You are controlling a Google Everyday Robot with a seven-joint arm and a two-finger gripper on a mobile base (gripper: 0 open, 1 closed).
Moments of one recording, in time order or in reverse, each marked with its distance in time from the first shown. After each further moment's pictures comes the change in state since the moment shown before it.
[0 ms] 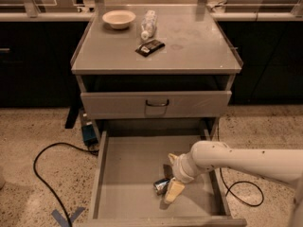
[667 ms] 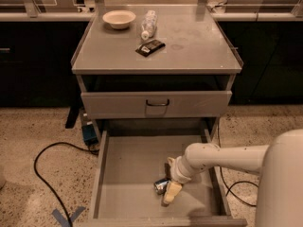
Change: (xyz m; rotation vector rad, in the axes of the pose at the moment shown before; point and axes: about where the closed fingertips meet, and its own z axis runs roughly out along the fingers) arm 0.023 -0.014 0.055 -0.034 0.041 0.007
